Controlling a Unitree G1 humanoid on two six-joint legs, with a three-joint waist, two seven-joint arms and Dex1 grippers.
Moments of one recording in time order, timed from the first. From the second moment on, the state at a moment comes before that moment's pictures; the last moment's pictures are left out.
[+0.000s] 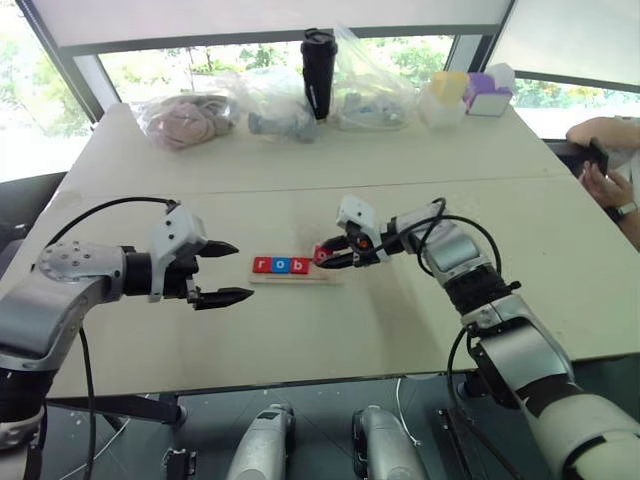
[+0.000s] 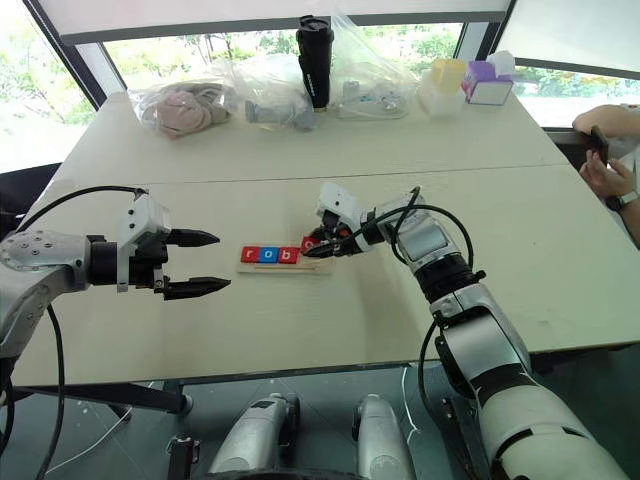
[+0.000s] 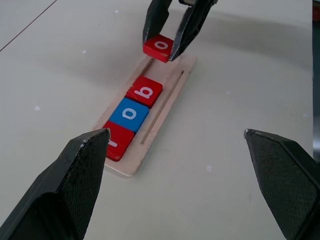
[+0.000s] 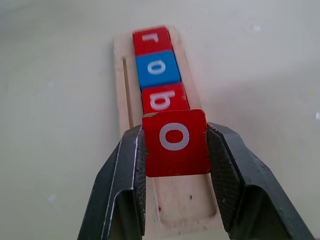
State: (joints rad) left arm -0.32 0.95 0.06 -0.31 -0.53 0.66 -1.06; right arm -0.95 -0.35 0.34 0.61 0.02 0.34 1.23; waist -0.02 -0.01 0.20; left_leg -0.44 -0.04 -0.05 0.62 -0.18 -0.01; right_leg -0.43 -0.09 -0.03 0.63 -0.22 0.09
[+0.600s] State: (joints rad) left arm -0.28 0.93 0.06 -0.34 -0.53 0.67 -1.02; right arm -1.04 -0.25 0.37 0.83 -0.05 0.22 1.23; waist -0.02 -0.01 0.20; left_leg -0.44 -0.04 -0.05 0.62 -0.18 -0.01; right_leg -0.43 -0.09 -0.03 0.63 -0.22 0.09
